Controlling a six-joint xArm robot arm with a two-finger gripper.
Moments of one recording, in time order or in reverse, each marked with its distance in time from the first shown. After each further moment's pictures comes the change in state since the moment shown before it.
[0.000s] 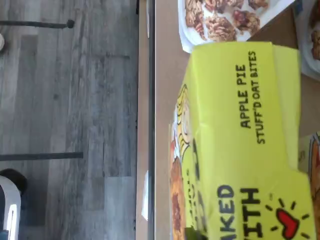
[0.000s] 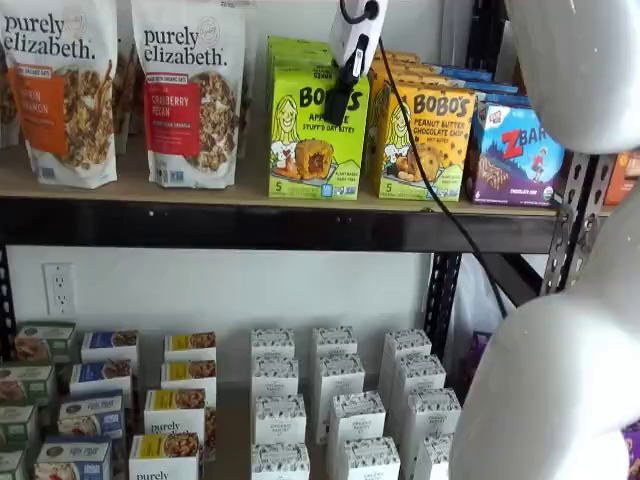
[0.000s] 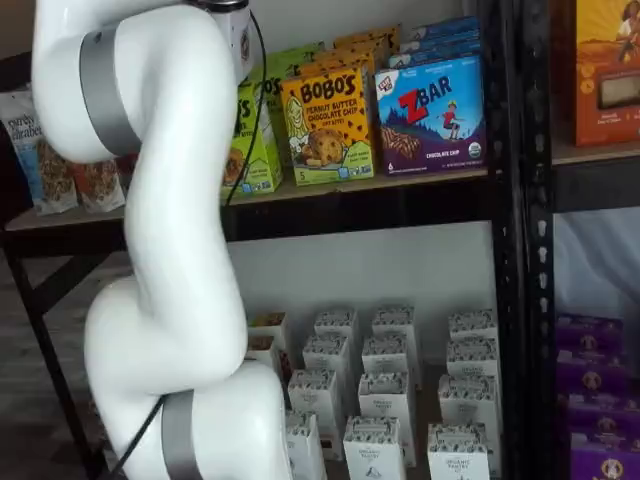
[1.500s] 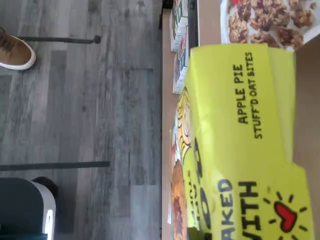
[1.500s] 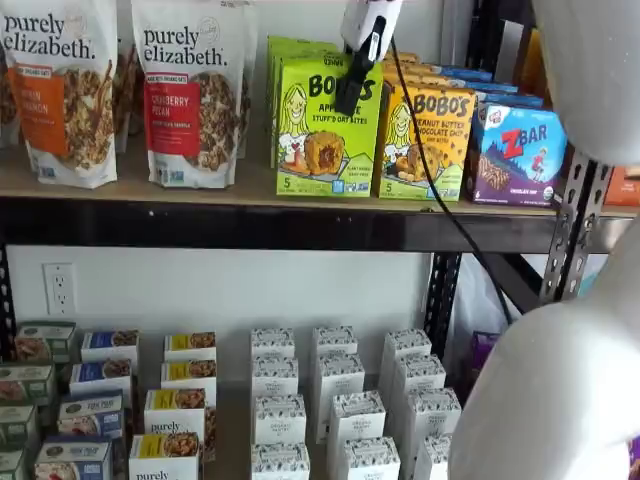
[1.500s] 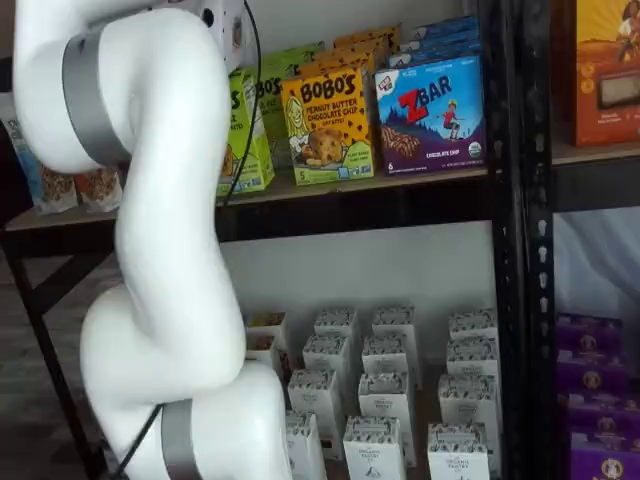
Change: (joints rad) arm -0.025 -0.093 0.023 0.053 0.105 -0.003
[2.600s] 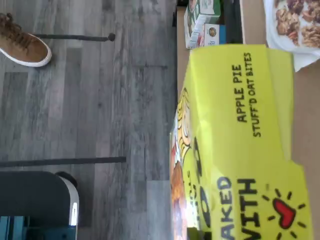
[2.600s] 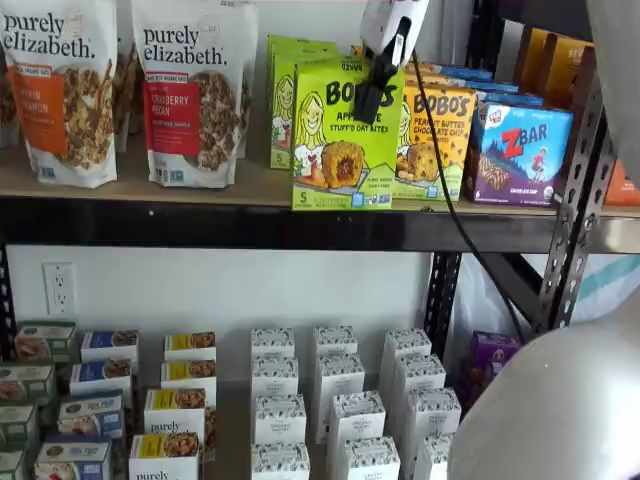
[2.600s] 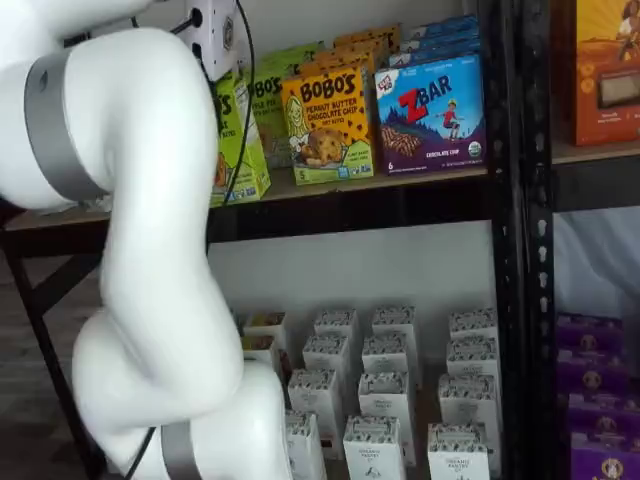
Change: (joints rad) arm -0.005 -0.176 0.143 -0.002 0.035 0.004
